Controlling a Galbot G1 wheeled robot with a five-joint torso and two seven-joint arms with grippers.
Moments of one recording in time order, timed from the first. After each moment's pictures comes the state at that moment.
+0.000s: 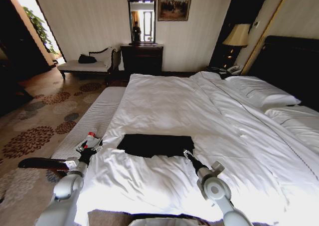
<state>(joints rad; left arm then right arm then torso) 1.38 -1.22 -0.81 -1.86 -0.52 0.16 0.08 -1.48 1.21 0.41 2.05 1.24 -0.17 0.53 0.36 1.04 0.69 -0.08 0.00</state>
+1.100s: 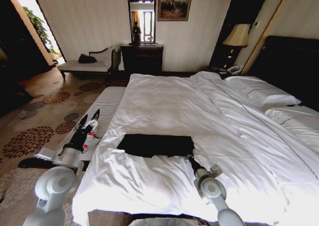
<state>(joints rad) 1.40 -1.24 -0.85 -2.25 -1.00 0.21 0.04 -1.45 1.27 0.44 2.02 1.28 -0.14 0.55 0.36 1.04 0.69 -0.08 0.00</state>
